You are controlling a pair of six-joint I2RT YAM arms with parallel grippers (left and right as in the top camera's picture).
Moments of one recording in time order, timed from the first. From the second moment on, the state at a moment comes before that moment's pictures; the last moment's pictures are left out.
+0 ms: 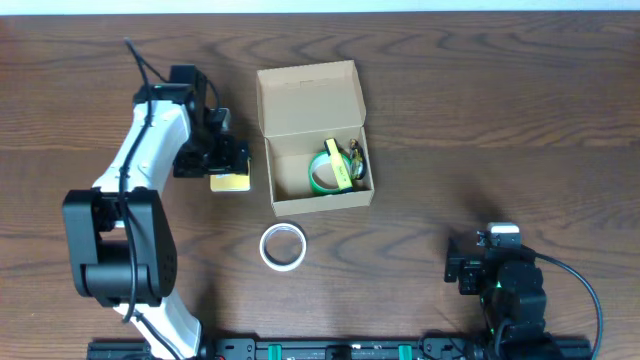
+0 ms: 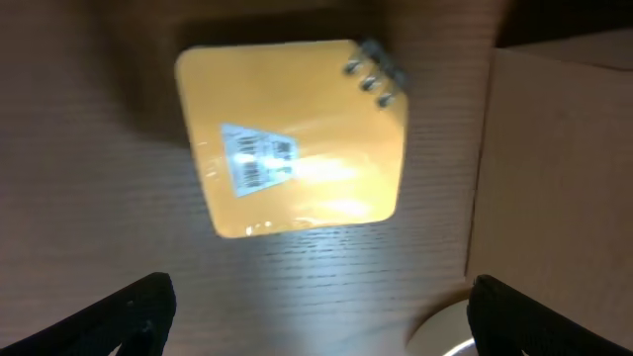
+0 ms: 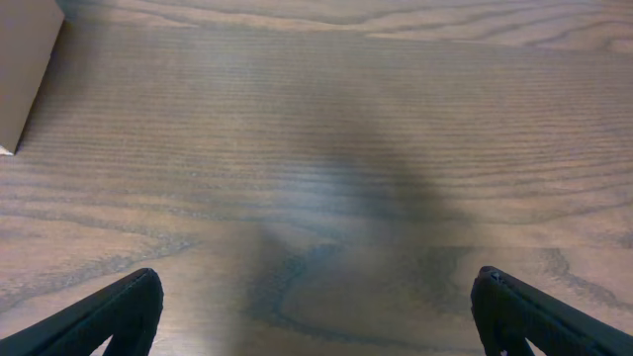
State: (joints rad) left arm -0.04 1.89 1.40 -1.09 0.17 0.01; right arm 0.13 0.09 0.16 -0.70 0.15 0.04
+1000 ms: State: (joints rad) left arm -0.14 2.03 1.40 -0.98 -0.06 -0.15; right arm 0.13 0.09 0.16 -0.70 0.15 0.04
